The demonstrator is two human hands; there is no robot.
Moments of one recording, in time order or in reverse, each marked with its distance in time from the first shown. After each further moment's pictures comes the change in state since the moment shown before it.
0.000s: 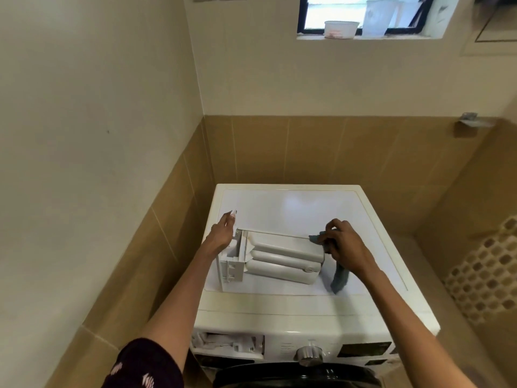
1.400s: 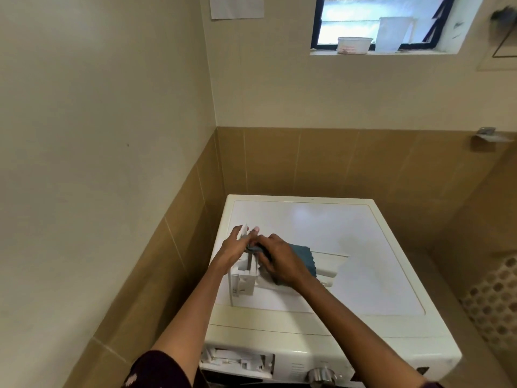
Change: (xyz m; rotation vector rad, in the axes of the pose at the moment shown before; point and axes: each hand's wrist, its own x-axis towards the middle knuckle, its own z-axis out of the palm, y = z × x) left_hand 0.002 0.003 0.003 -0.291 -0.029 -0.012; right_hand 0.051 -0.129 0.064 0.305 -0.028 -0.249
